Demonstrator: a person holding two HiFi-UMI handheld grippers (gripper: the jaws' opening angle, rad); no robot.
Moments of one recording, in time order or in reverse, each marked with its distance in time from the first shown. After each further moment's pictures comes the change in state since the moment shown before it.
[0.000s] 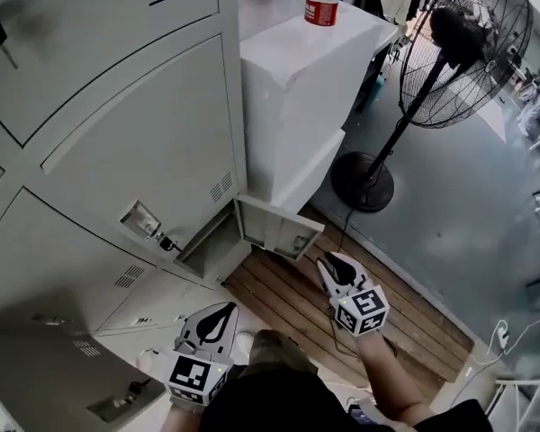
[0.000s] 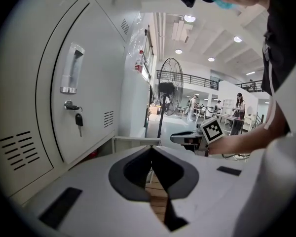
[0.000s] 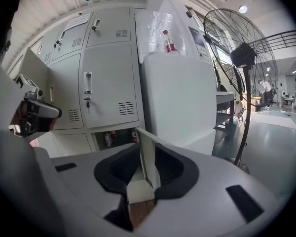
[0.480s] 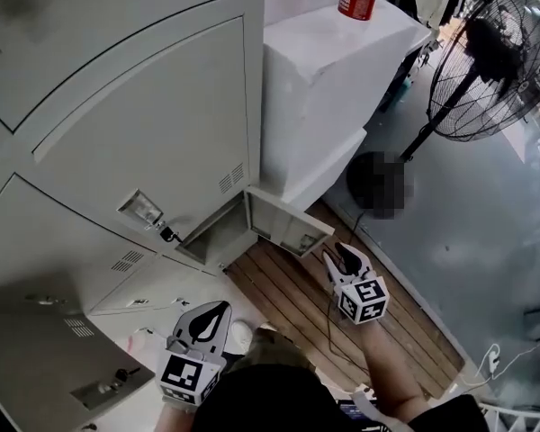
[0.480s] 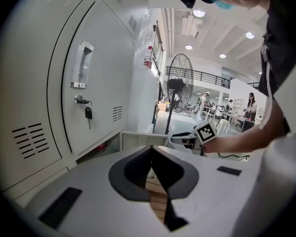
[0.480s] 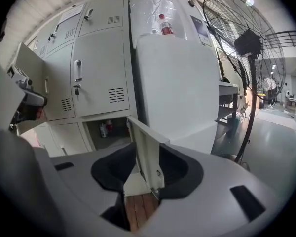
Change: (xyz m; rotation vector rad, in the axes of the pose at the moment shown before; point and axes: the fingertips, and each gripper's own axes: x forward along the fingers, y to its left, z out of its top) left arm 0.000 0.008 -0.008 -0.052 0.046 0.108; right arm 0.041 -0.044 -0.030 -0.013 0.096 0.026
